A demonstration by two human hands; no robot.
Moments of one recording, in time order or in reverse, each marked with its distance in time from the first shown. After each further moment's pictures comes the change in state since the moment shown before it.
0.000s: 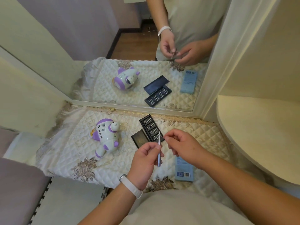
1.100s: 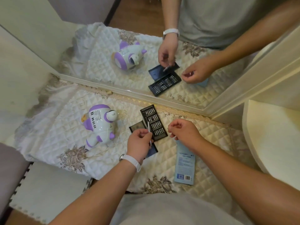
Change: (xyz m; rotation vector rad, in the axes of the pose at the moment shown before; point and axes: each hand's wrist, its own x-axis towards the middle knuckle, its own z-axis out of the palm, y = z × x) left_hand 0.110 -0.054 -0.026 0.099 0.306 -0.198; right_hand 0.101 0.049 0.001 -0.089 0.128 0.228
